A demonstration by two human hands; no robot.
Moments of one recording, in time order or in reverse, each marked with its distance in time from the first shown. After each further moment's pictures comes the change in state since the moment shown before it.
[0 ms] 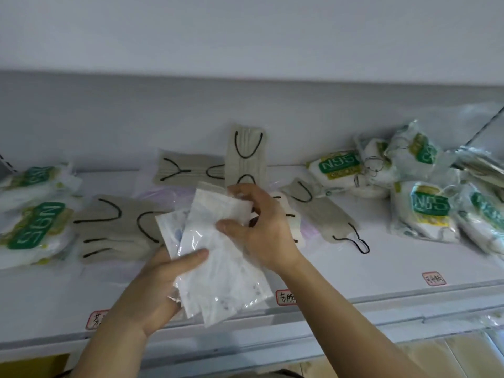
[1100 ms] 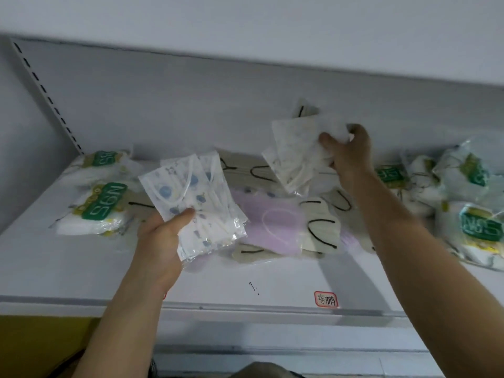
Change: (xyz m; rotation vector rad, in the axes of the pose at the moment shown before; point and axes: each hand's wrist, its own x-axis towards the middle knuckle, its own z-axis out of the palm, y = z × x) left_hand 0.005 0.035 -0.054 -0.096 0.353 0.303; right_hand 0.137 -0.015 -0.065 0.033 0.405 0.100
